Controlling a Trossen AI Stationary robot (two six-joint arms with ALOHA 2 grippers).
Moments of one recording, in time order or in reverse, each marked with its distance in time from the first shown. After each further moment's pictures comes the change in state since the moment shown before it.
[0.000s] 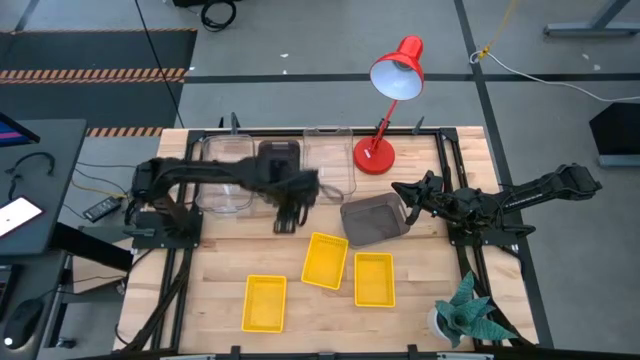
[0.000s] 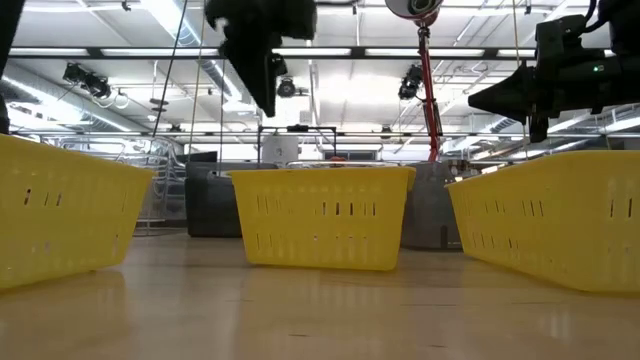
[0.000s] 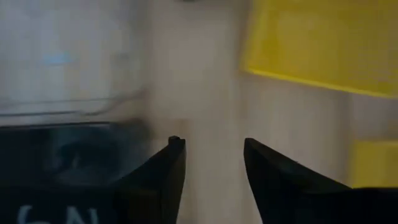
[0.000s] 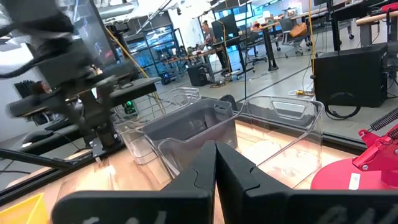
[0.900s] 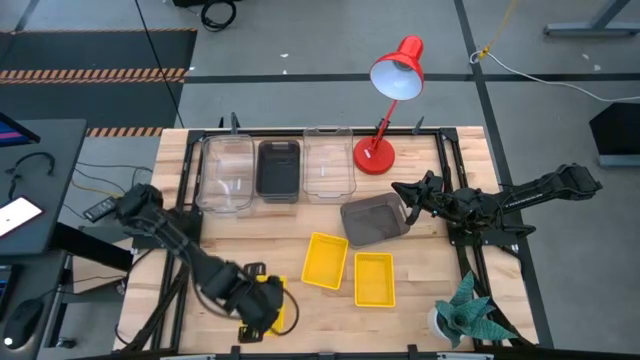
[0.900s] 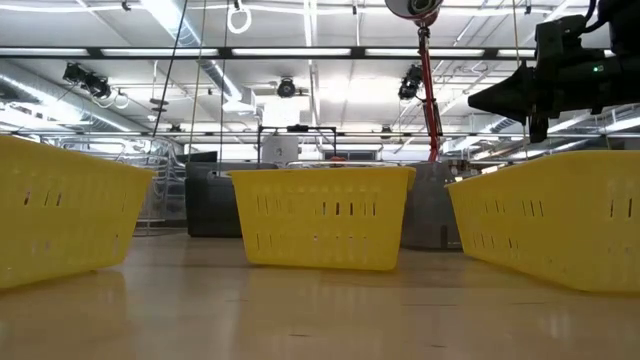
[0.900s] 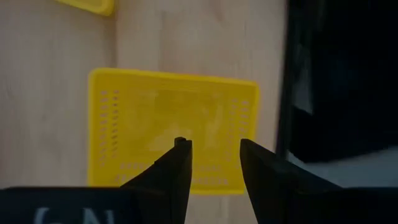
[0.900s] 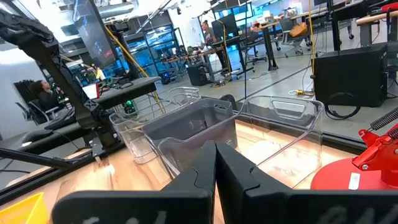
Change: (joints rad) left arm -0.716 0.012 -0.054 0.094 -0.017 -0.847; right arm 0.000 0.002 0.000 0.001 0.000 0.000
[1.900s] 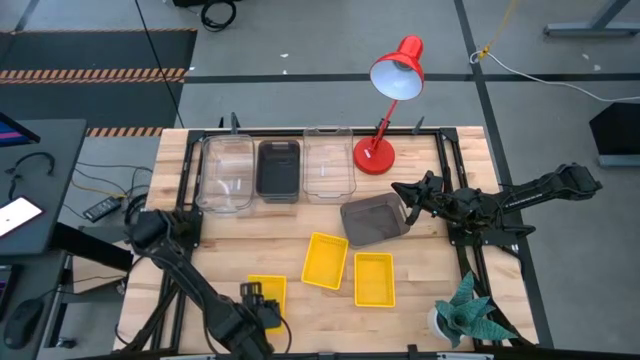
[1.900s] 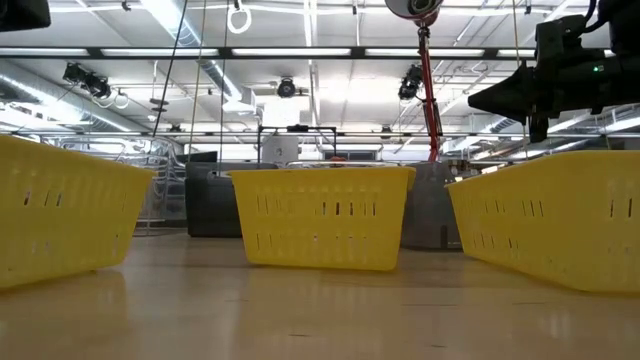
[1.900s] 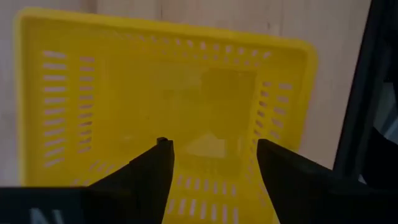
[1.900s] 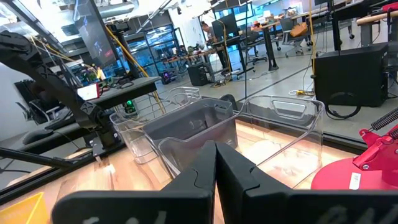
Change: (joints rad) left arm -0.145 0.238 -0.001 0.021 -0.154 -0.170; right arm 0.000 0.003 0.000 0.001 0.000 0.000
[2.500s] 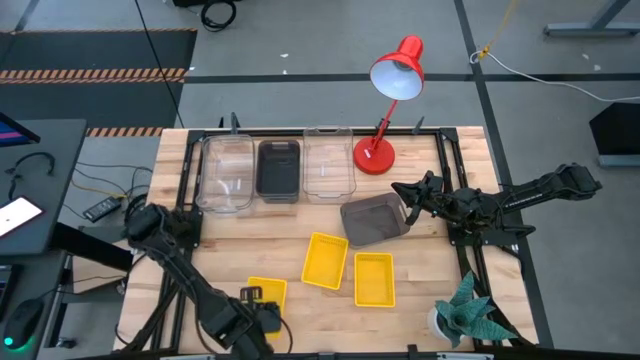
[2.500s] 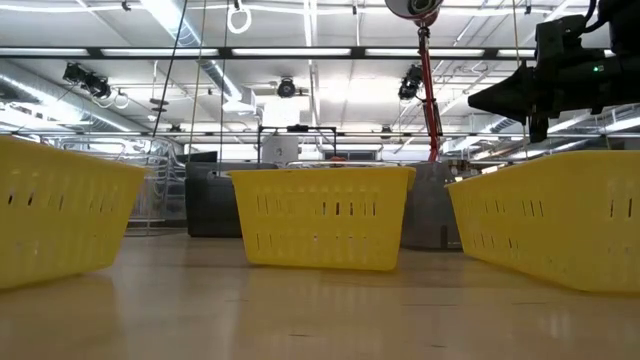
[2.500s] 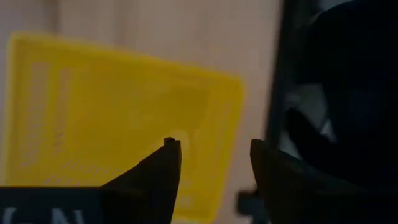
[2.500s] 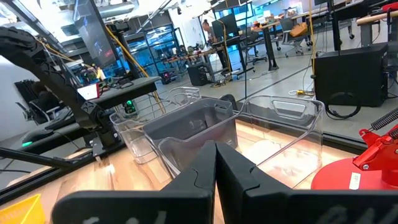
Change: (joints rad) left arm 0.005 -0.061 0.058 0.033 0.094 0.004; right arm 0.000 0.000 0.000 0.000 0.000 0.000
